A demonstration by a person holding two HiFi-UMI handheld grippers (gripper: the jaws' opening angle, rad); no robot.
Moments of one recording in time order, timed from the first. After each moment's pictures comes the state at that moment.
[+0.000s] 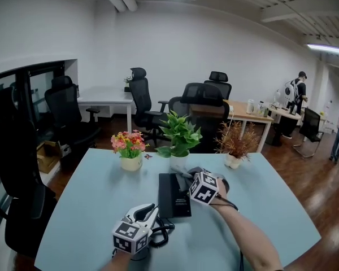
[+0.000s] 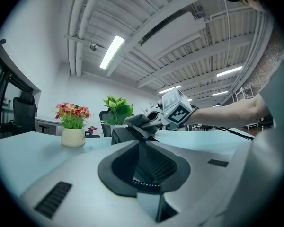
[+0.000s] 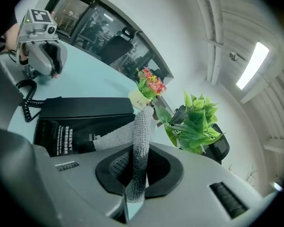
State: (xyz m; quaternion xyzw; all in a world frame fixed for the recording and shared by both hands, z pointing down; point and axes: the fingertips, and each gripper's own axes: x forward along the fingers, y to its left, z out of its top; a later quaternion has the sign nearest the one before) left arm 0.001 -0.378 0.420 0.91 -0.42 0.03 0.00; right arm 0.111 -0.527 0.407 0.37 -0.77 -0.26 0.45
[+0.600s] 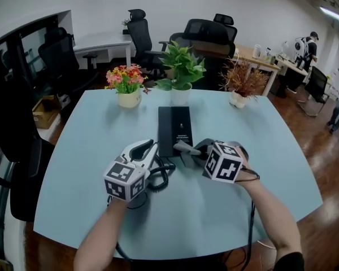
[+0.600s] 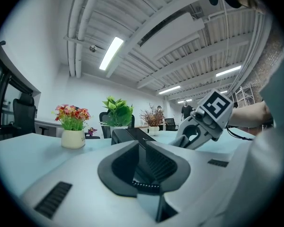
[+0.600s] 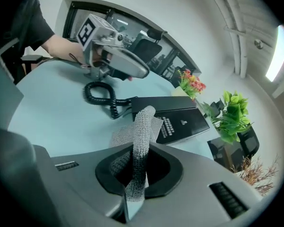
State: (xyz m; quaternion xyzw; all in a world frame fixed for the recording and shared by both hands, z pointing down) left arm 0.005 -0.381 0.426 0.91 -0.42 0.02 0.00; right arm 0.119 -0.381 0.494 0.21 -0.81 -0.20 0.50
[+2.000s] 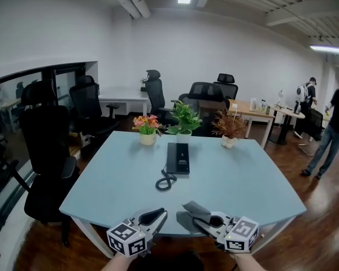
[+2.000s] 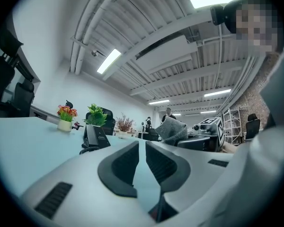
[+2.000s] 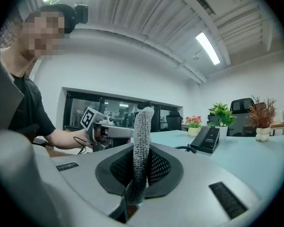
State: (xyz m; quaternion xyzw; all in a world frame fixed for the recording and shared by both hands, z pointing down) left arm 0.029 0.026 0.393 0.93 -0.35 -0.05 0.04; right arm 0.116 0.049 0.391 0.22 -0.97 -0.03 0.04
